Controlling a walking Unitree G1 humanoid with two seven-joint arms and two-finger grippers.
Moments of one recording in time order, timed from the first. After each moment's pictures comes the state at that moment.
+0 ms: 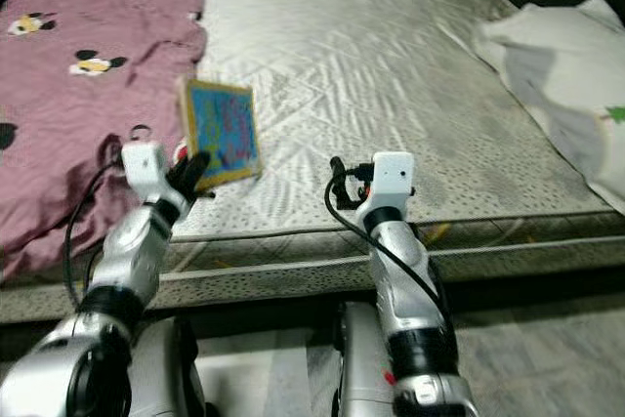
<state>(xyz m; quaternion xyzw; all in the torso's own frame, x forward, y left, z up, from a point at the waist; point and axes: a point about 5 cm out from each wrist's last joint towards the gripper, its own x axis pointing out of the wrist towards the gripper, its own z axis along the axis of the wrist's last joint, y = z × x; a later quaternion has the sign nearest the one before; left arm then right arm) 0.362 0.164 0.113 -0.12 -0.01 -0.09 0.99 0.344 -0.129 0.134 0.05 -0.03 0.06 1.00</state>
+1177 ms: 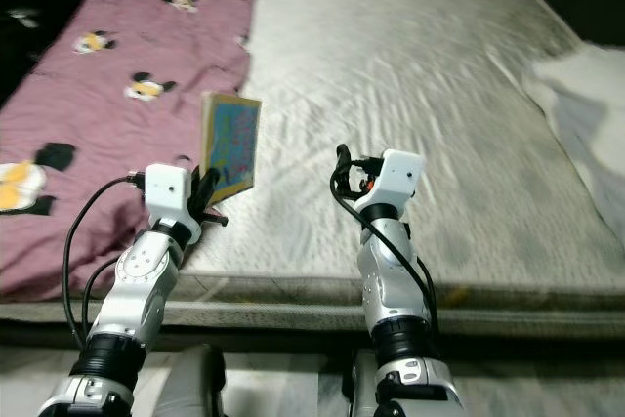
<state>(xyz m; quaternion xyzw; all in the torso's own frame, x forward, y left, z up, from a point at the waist) 0.330 0.138 0.110 0.00 -0.03 -0.09 1.00 0.349 -0.125 0.133 0.11 -0.06 0.02 0.99</state>
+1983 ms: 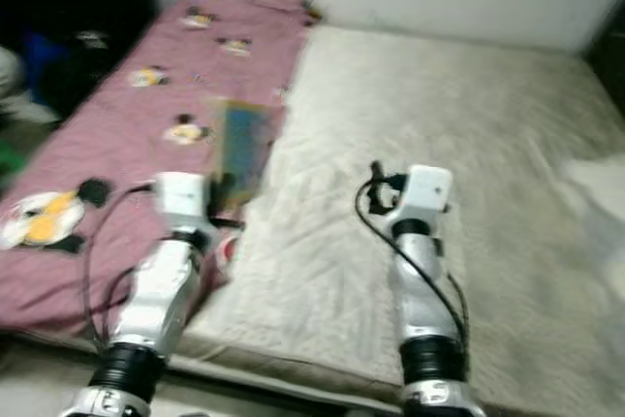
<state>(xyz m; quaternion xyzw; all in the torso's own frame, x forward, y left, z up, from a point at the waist) 0.325 0.112 0.108 -0.02 -0.03 -0.10 0.99 0.336 -0.142 0.119 0.06 -0.04 -0.02 1.00</state>
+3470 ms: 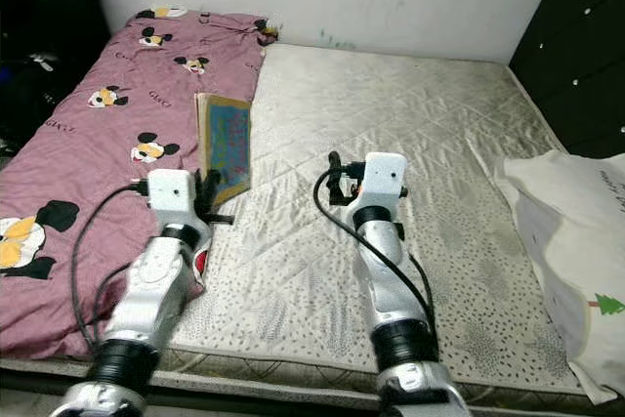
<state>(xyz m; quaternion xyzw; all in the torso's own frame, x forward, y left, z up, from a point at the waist) 0.327 0.133 0.109 -0.01 -0.04 -0.05 1.00 0.344 -0.125 0.127 0.04 -0.05 0.02 1.00</state>
